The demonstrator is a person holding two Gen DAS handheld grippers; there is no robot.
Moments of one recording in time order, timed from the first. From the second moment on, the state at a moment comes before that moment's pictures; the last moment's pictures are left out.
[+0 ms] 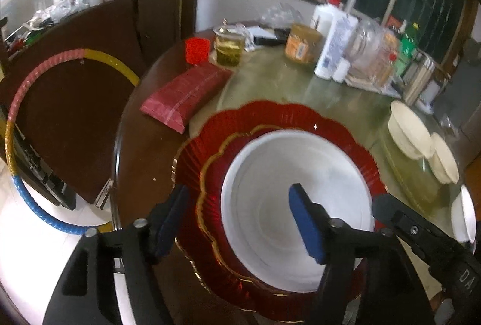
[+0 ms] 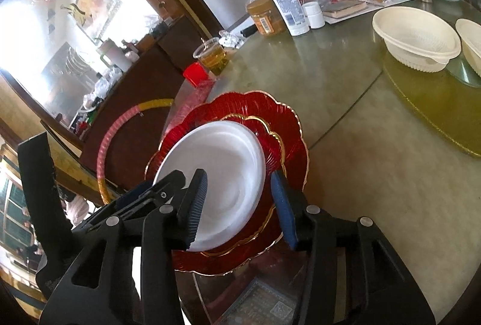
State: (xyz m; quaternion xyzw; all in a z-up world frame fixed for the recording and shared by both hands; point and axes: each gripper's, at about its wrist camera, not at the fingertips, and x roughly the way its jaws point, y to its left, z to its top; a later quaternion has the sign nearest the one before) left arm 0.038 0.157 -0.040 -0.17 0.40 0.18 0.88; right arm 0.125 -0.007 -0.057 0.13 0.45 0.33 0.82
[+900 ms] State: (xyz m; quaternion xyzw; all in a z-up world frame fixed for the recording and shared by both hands) left arm 0.107 -0.024 -0.010 -0.13 0.41 -0.03 0.90; right arm 0.097 -0.265 -0.013 0.32 0.33 0.16 0.87
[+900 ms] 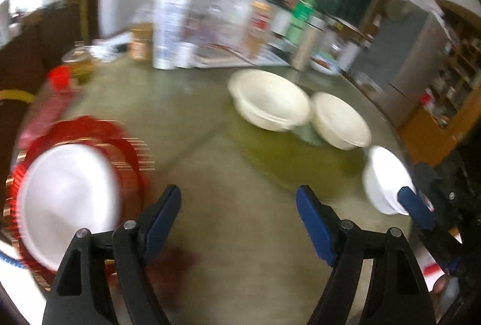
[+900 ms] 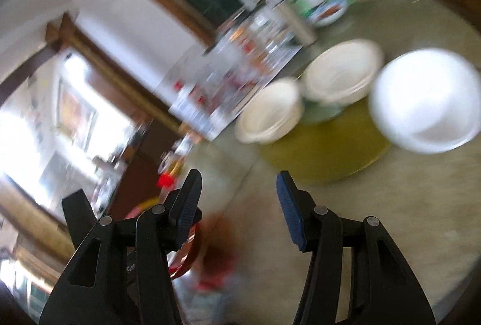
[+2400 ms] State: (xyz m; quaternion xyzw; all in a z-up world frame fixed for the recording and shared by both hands) left arm 0.177 -0.196 -0.054 0.00 0.46 -0.11 0.88; right arm 0.119 -0.393 -0.069 0.36 0.40 0.00 0.84
